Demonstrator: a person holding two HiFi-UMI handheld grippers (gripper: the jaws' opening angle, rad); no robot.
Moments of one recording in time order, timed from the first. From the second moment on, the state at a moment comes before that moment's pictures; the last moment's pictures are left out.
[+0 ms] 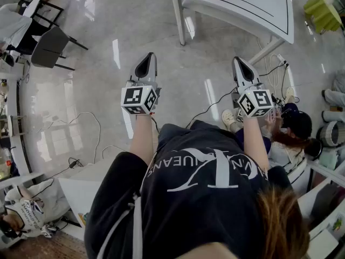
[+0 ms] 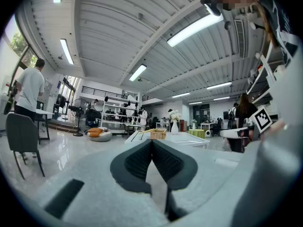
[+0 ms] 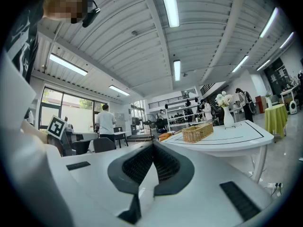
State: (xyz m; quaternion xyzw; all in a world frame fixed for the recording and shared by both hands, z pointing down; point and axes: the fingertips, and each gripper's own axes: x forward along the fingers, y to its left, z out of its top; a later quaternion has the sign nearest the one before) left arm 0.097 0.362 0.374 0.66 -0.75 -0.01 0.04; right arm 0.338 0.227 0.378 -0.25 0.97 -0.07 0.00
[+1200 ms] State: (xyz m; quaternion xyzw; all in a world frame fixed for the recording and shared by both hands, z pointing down) left arm 0.099 0.283 0.377 0.70 -0.72 0.01 0.05; right arm 0.299 0.187 0.388 -0.22 0.97 -0.06 -0.02
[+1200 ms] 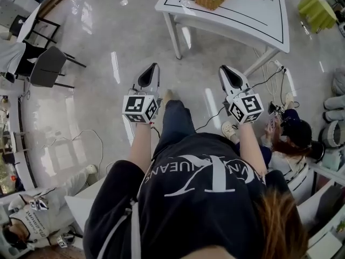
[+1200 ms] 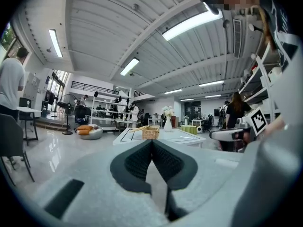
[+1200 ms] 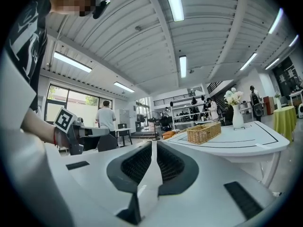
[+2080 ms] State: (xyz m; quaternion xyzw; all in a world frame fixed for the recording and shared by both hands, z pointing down) left arm -0.093 0.101 0.396 0.75 -0.66 0.01 0.09; right arm 0.102 0.036 0.415 -0.27 0.95 -0.04 -0.11
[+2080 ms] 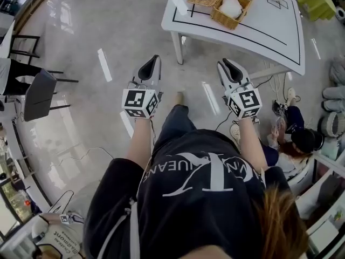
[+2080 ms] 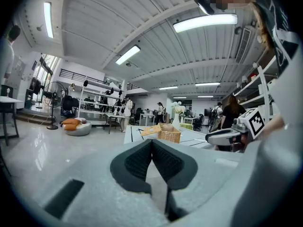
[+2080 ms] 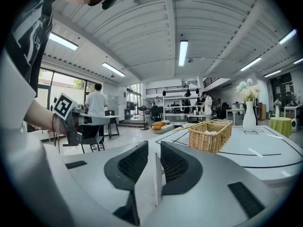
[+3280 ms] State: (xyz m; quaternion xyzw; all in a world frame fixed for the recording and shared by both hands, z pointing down) left arm -0.184 -0.049 0.400 0.80 -0.59 0.02 0.09; right arm -0.020 -0.116 0.420 -0.38 0.89 0.11 -0.24
